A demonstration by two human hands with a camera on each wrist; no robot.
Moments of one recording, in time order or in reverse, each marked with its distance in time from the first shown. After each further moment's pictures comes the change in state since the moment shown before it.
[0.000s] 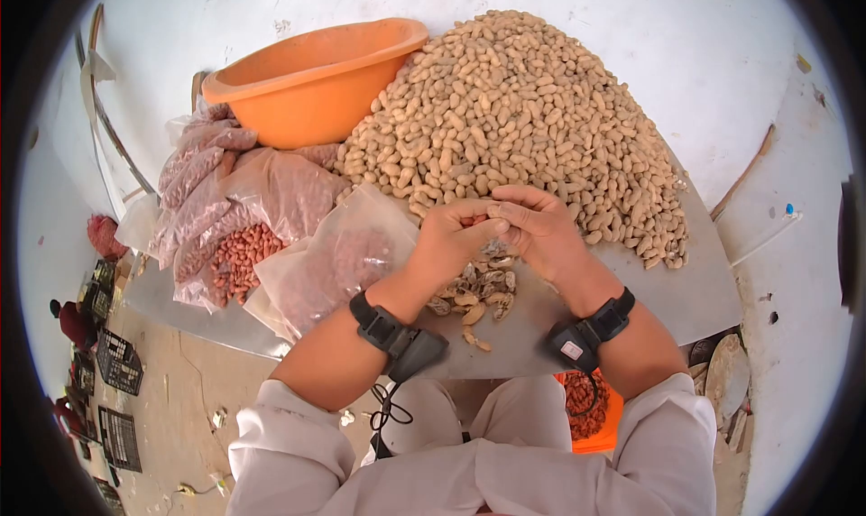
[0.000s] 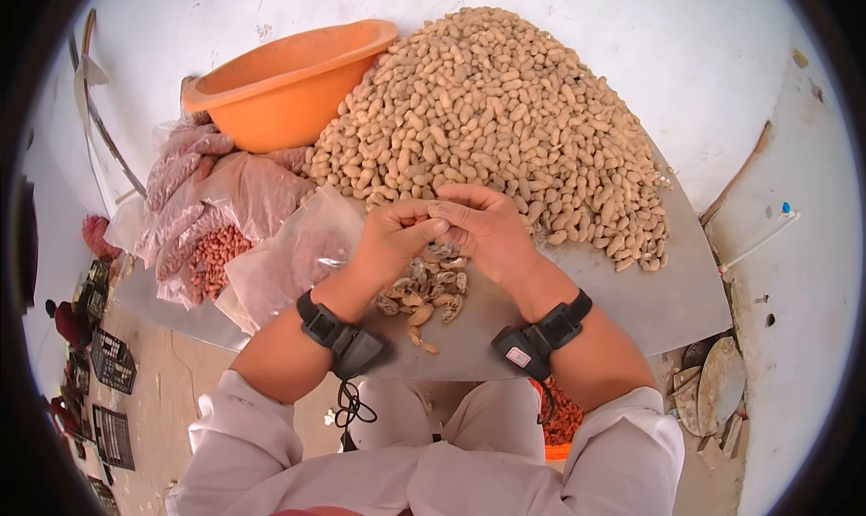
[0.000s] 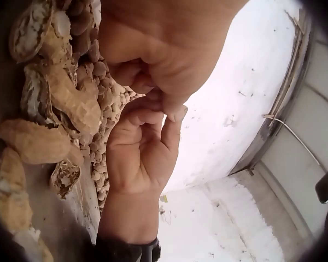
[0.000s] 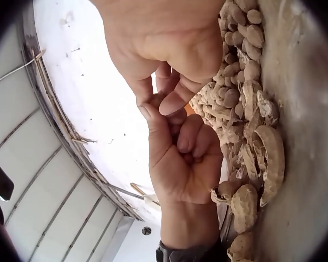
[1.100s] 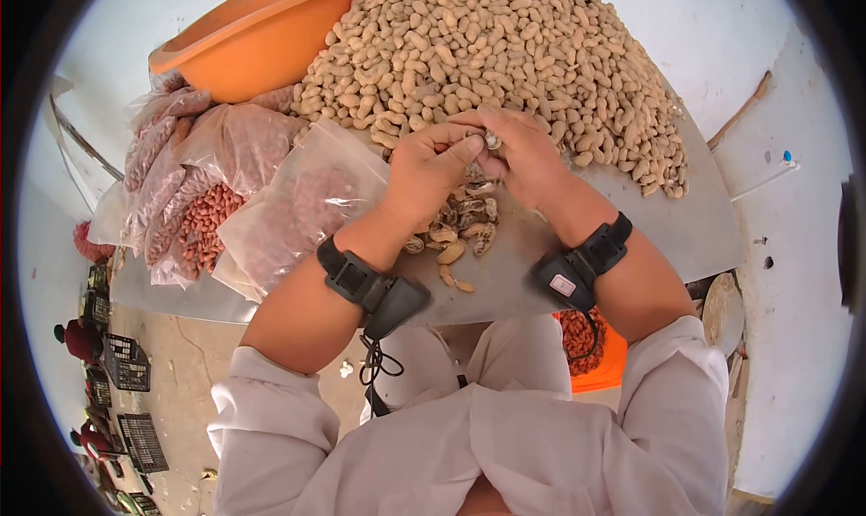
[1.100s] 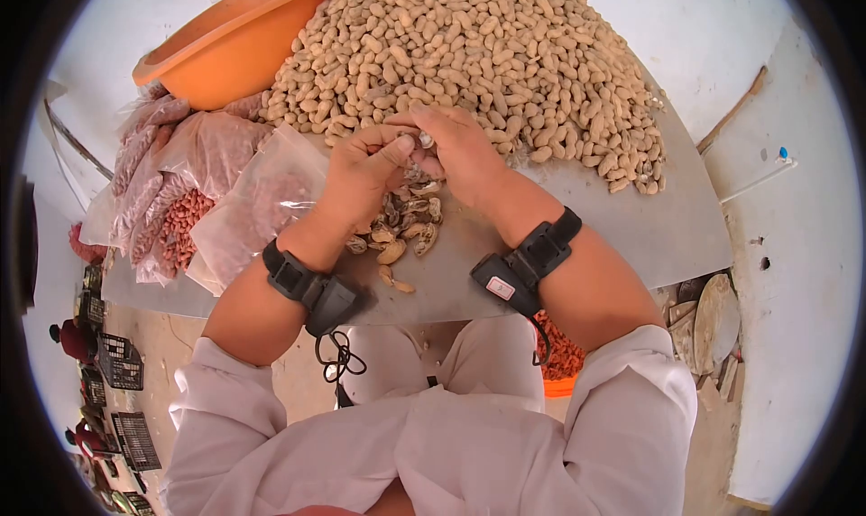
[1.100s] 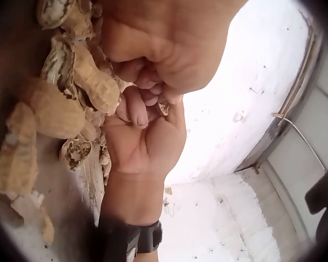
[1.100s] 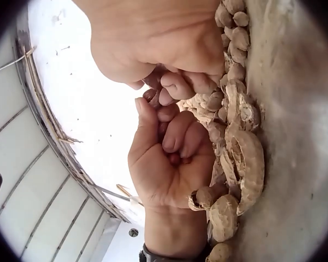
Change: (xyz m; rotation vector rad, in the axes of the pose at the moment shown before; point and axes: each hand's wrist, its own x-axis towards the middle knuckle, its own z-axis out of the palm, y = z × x) left_hand -0.001 -0.008 0.011 -0.159 -0.038 -0.127; right_hand 0.001 0.006 -0.001 -0.204 -0.005 0.009
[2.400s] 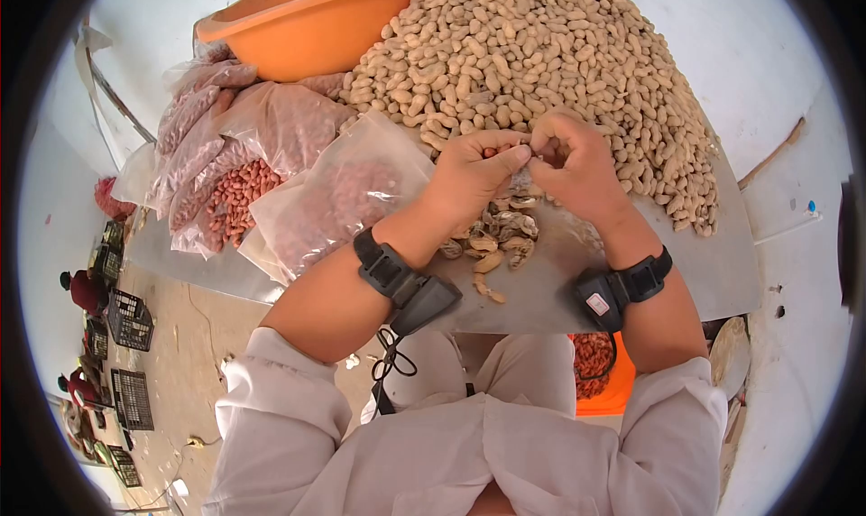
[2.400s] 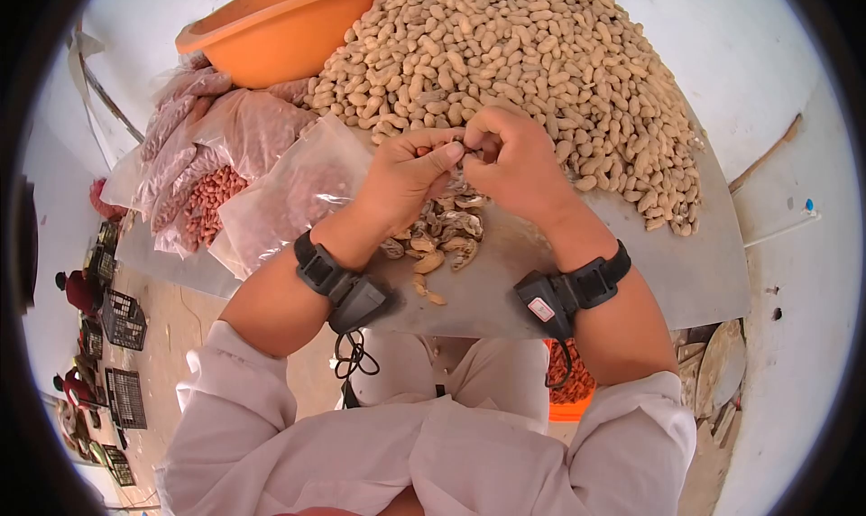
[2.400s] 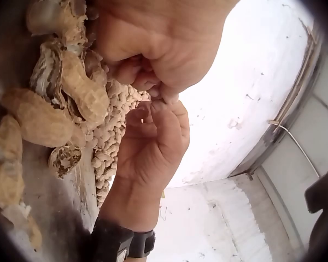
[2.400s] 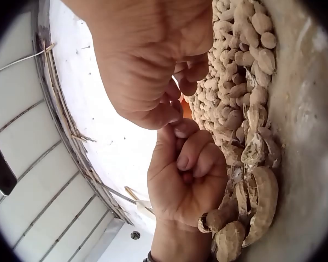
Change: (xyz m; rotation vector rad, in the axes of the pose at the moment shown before) left_hand 0.003 -0.002 -0.007 -0.152 -0.016 -0.062; right_hand -0.002 -0.015 -0.004 -0.797 0.030 -0.473
